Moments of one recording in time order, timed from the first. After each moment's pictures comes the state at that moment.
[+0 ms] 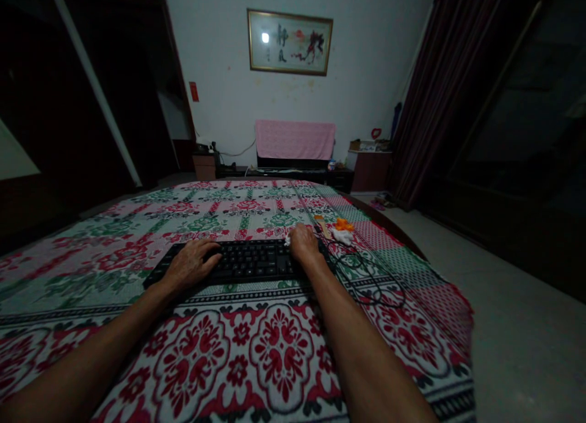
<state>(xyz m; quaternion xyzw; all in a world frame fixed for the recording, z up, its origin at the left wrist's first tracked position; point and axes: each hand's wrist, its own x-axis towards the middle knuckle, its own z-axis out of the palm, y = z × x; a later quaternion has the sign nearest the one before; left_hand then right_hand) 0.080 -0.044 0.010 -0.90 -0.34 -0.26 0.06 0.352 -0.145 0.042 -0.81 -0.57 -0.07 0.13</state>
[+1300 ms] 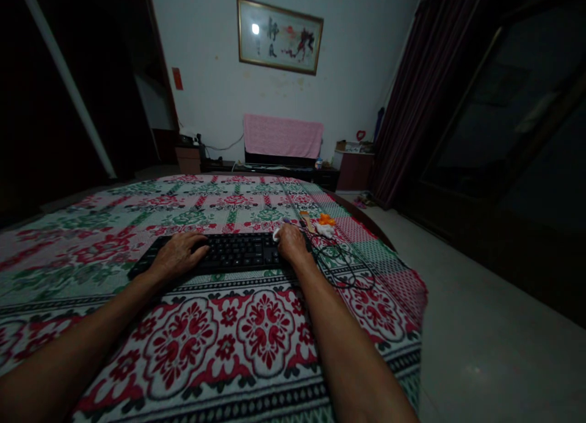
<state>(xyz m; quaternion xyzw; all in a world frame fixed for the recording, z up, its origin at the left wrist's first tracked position) 0.080 -0.044 0.011 -0.90 -0.35 -0.24 0.08 0.353 -0.169 0.036 -0.79 -0.59 -0.06 0.15</state>
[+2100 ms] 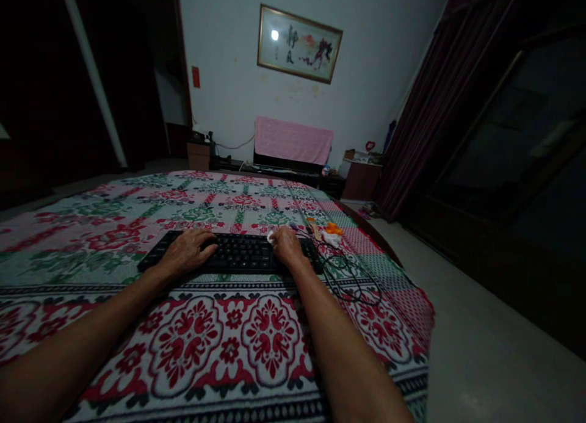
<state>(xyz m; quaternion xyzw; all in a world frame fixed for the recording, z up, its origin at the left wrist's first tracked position) 0.082 -0.043 0.012 -0.90 -0.36 -0.26 0.04 0.338 -0.144 0.035 -0.74 -0.66 -0.08 0.14</state>
